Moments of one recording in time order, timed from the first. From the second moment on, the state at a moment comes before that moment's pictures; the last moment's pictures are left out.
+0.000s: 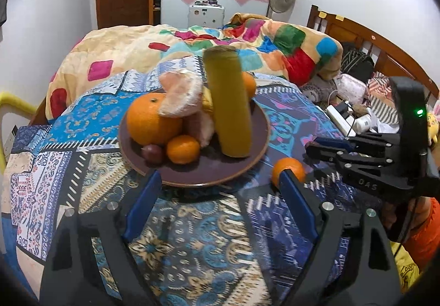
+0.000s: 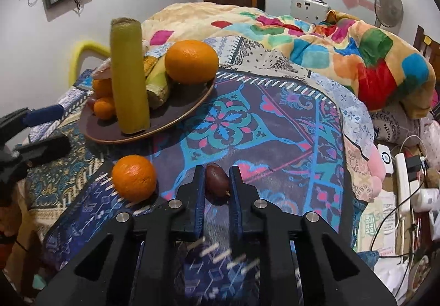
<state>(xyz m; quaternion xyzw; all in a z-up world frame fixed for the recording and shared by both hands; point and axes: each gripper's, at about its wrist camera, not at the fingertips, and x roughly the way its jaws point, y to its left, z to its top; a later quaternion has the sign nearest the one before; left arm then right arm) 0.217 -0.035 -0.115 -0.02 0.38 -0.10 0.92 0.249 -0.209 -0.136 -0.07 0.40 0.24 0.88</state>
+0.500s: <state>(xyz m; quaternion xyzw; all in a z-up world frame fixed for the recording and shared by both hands) 0.226 -0.094 -0.131 -0.01 0.42 -0.12 0.90 0.204 -0.239 -0.106 -0.07 0.36 0.25 0.89</state>
